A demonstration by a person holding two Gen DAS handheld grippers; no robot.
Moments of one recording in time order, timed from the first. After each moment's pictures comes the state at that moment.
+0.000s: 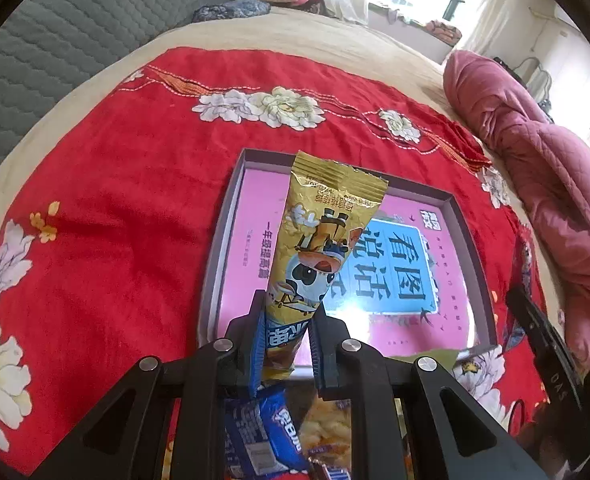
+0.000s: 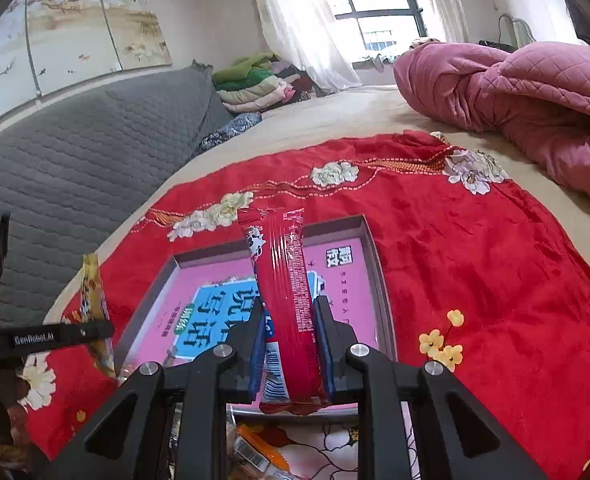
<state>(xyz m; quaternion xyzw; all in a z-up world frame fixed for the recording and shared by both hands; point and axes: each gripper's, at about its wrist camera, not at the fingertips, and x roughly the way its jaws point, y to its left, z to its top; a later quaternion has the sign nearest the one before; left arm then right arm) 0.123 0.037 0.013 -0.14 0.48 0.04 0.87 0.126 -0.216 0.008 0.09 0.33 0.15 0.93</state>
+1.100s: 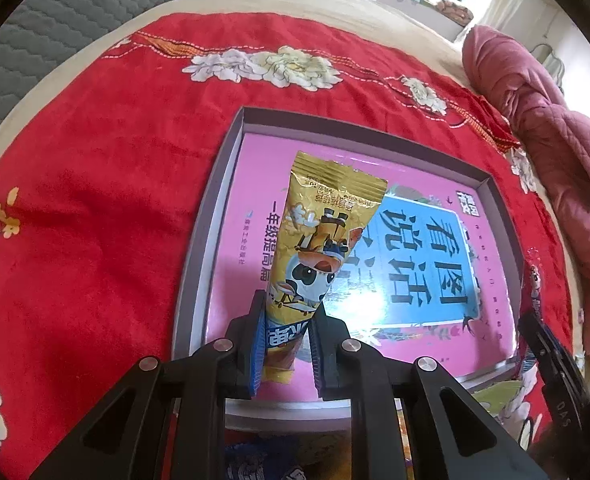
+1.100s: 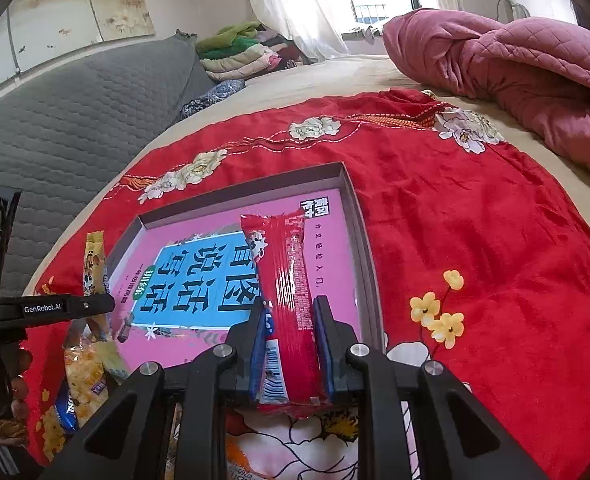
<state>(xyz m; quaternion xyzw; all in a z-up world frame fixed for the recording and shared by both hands) 0.161 0.039 -0.043 -0.14 0.52 0.05 0.84 0.142 -0.217 -0.036 0.07 0.38 0.13 0.91</state>
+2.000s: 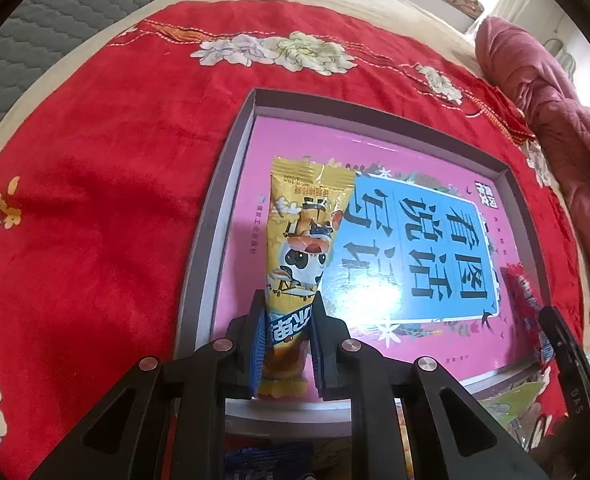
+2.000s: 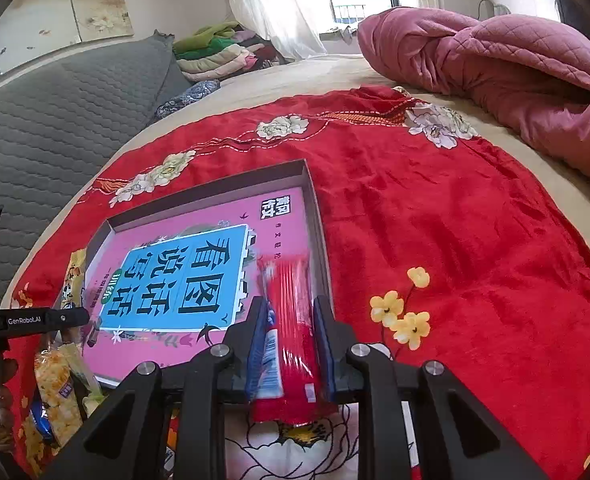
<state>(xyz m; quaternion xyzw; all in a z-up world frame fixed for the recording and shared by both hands) 0.163 0.040 -0.055 -0.14 0.54 0.06 0.83 0.147 -0.233 -0.042 0.07 0.39 0.08 0.92</state>
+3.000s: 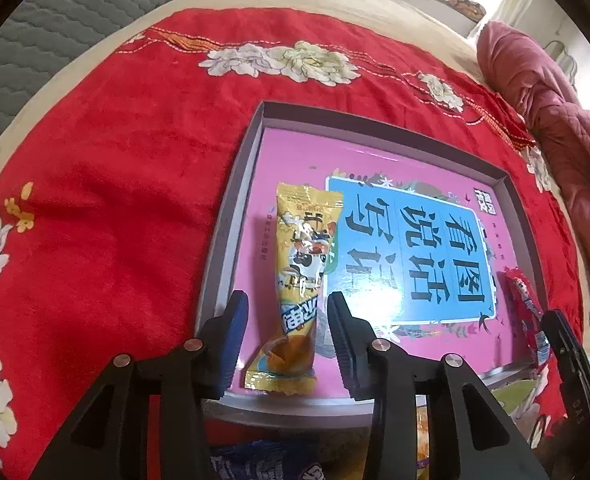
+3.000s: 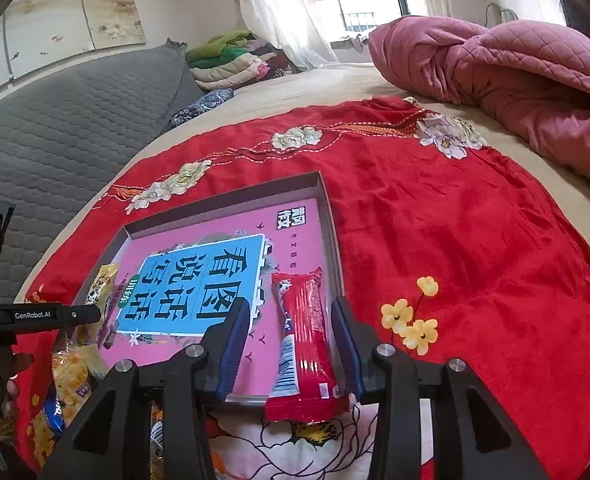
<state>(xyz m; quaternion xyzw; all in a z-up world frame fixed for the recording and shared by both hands) 0.160 0.045 -0.042 -0.13 0.53 0.08 0.84 0.140 -0.231 -0.034 0.07 0.37 0.11 0.92</state>
